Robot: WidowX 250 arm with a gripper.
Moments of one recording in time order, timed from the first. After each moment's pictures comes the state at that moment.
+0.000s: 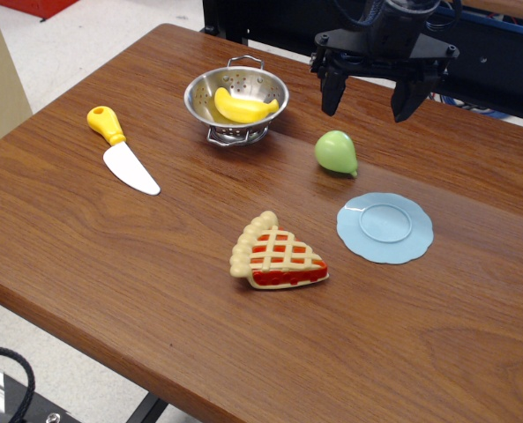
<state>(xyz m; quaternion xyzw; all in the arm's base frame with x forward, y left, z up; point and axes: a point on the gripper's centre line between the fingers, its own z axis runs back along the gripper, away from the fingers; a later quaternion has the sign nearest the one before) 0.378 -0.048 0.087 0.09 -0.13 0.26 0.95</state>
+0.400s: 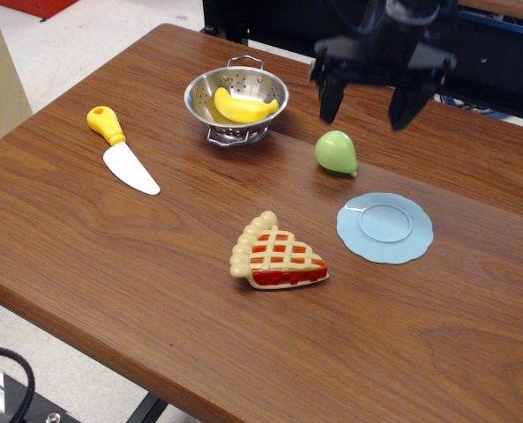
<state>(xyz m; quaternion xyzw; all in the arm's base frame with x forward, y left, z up) 0.373 -0.047 0.072 0.09 -0.11 0.26 0.95</state>
